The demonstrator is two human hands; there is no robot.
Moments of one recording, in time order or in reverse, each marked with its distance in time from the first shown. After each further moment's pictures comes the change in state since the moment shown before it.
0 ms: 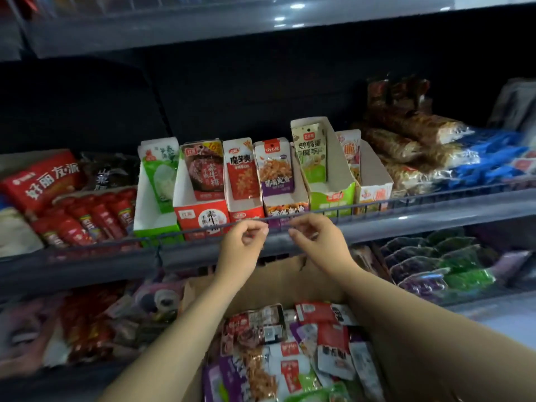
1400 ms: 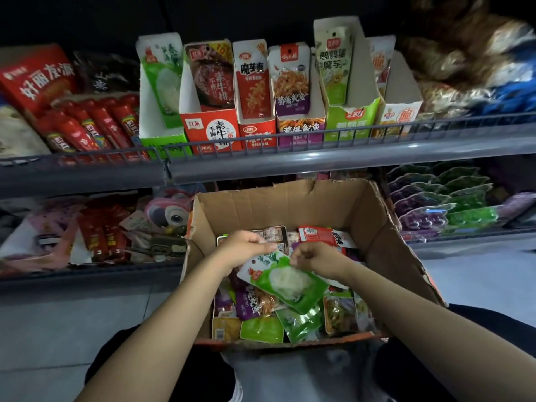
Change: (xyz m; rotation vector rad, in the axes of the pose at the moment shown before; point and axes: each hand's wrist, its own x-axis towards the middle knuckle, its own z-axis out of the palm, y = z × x) left_hand -0.088 -0.095 -0.005 0.109 -0.518 -0.563; right_hand -0.117 0.077 0.046 0.071 -0.740 0.442
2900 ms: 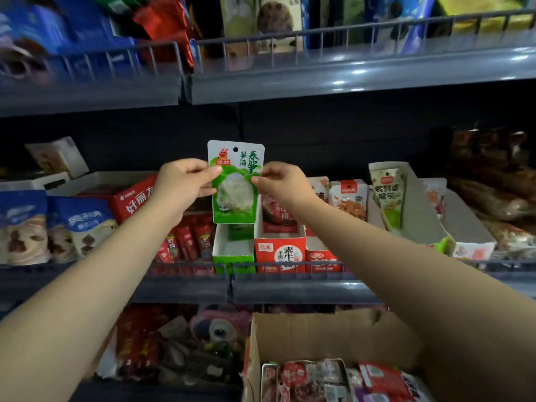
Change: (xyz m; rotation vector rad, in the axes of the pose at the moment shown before) left_hand -0.041 0.150 -0.285 -0.344 0.767 0.607; right_hand 0.106 -0.343 -0.052 0.099 0.437 -0.690
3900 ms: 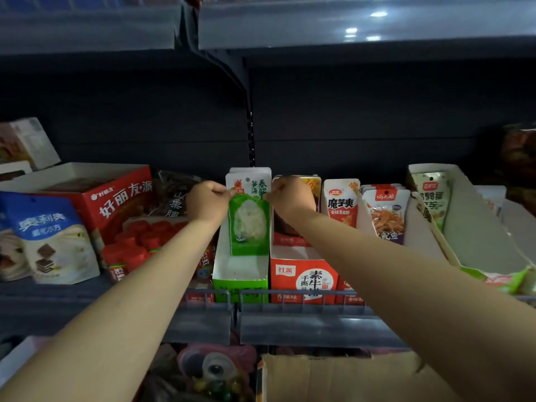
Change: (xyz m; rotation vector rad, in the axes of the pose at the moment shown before) left_hand 0.088 -0.117 0.047 0.353 0.212 -0.037; right_hand 0.085 0.089 0.047 -0.450 0.103 0.198
